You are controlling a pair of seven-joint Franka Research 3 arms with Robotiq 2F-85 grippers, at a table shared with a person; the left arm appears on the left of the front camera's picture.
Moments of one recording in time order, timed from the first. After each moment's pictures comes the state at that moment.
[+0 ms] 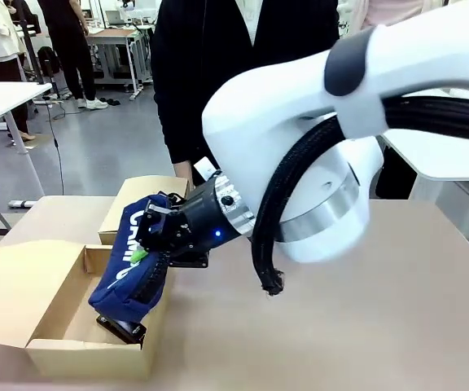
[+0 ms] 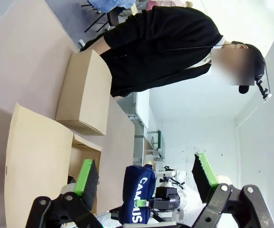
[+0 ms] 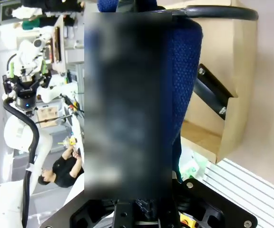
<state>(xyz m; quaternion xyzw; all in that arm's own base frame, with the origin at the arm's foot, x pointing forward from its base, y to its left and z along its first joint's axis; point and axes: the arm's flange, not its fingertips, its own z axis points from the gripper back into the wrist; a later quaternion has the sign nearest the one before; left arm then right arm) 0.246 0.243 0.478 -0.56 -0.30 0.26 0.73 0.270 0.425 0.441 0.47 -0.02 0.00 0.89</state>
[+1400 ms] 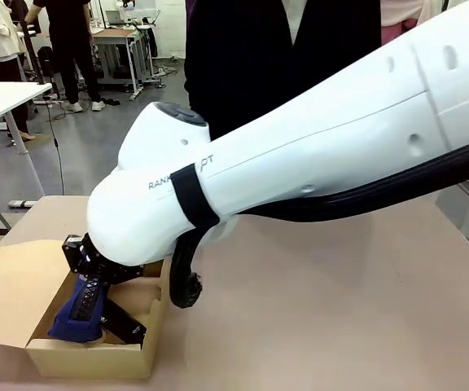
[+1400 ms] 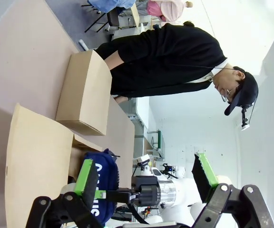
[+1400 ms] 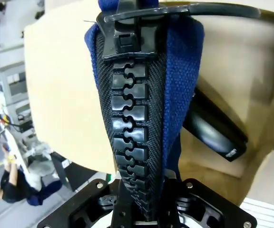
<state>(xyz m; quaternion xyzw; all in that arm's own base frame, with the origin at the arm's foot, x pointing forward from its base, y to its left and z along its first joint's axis) 0.246 0.243 0.478 -0.56 -0.30 0.26 0.73 0.312 0.581 0.393 0.27 0.02 0.00 0.96</state>
